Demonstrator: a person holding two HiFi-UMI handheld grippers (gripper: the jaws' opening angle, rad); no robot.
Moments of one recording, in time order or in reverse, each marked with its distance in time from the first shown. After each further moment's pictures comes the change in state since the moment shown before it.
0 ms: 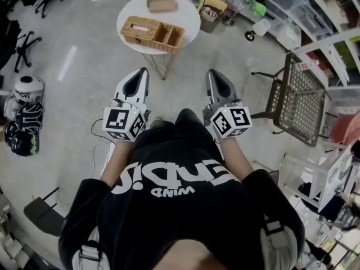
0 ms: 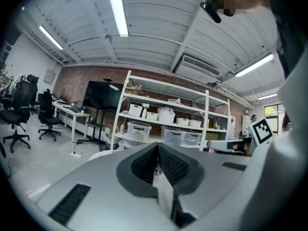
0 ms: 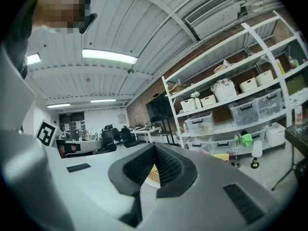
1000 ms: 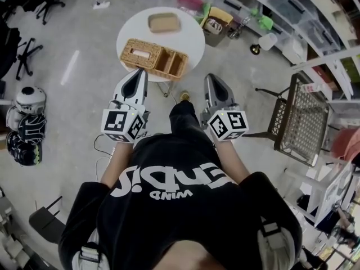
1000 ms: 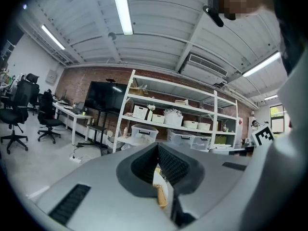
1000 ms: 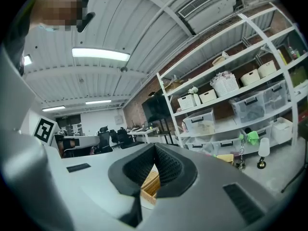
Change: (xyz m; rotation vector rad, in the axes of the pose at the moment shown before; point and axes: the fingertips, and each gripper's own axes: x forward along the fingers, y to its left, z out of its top) left arm 0.118 0.084 0.026 -0.006 -0.035 0.031; right arm 0.135 -0.057 0.003 0.043 -0.005 -0.016
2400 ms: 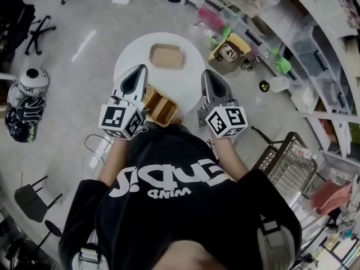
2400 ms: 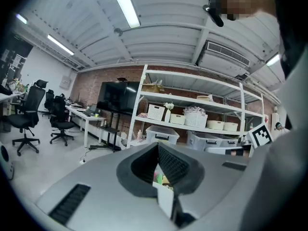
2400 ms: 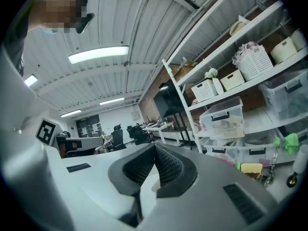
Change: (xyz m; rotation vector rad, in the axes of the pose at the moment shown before) left arm 0.219 0.086 0.048 -0.017 0.012 0.210; right arm 0.249 -0.112 0.077 0.016 0.098 0.261
